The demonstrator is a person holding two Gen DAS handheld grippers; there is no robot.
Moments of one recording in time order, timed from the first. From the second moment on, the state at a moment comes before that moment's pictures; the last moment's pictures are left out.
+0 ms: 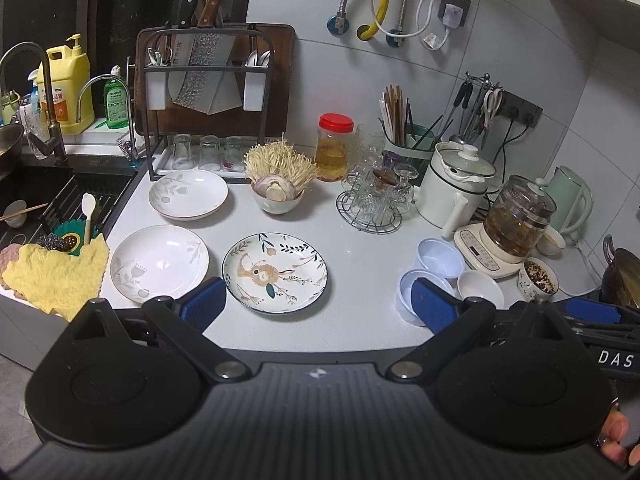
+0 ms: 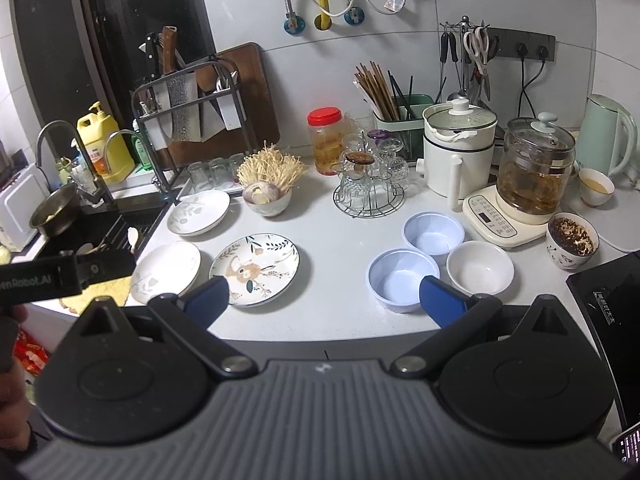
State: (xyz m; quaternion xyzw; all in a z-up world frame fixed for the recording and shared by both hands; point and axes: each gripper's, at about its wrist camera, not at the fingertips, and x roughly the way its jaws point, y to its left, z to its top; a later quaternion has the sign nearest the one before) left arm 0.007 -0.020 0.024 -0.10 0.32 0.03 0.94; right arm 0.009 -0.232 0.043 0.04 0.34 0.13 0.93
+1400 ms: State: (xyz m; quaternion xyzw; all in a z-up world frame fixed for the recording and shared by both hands) left arm -0.010 -0.032 0.004 -0.10 0.33 0.03 0.94; right arm -0.010 -0.250 0.040 0.07 0.32 0.16 0.93
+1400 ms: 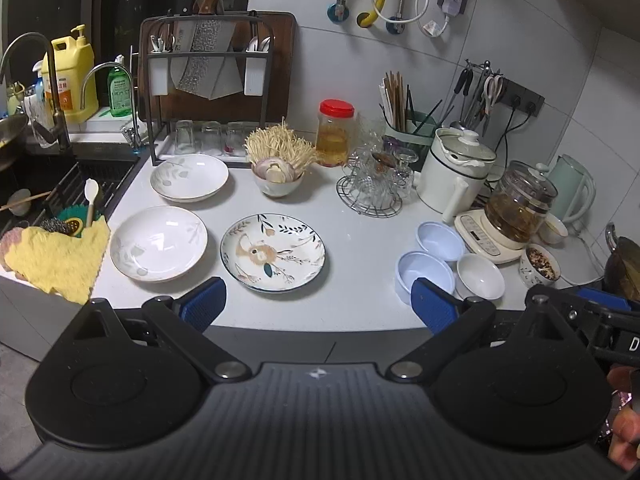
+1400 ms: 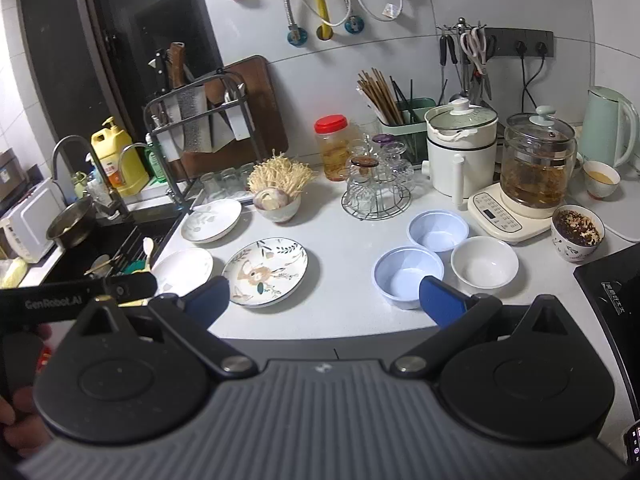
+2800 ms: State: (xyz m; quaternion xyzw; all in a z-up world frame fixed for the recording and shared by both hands) left arm 0.028 0.061 -0.024 -0.12 0.38 0.02 0.92; right arm 0.009 -0.163 0.020 0.09 0.34 0.16 0.92
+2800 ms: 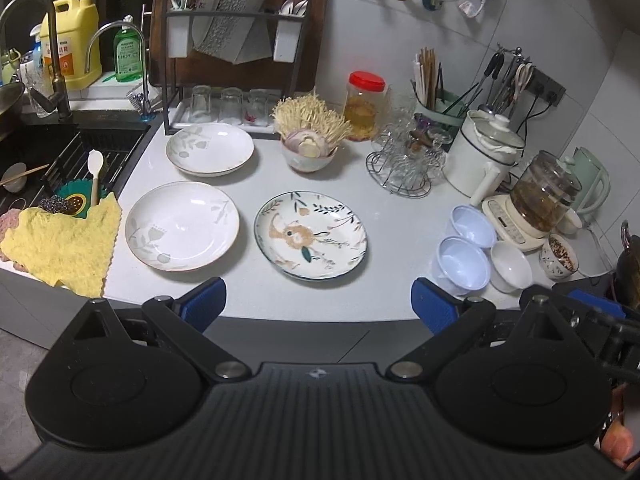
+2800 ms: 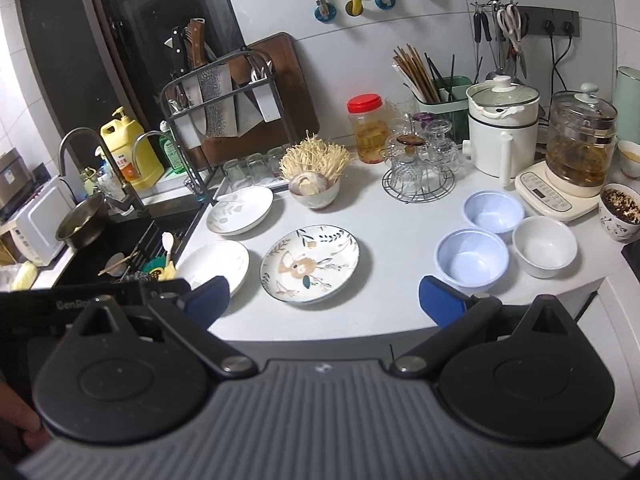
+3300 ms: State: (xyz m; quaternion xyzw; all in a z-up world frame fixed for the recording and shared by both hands) left arm 0.064 0.149 -0.031 -0.12 0.39 0.01 0.91; right arm 0.040 -0.081 0.012 0.09 0.35 0.14 0.92
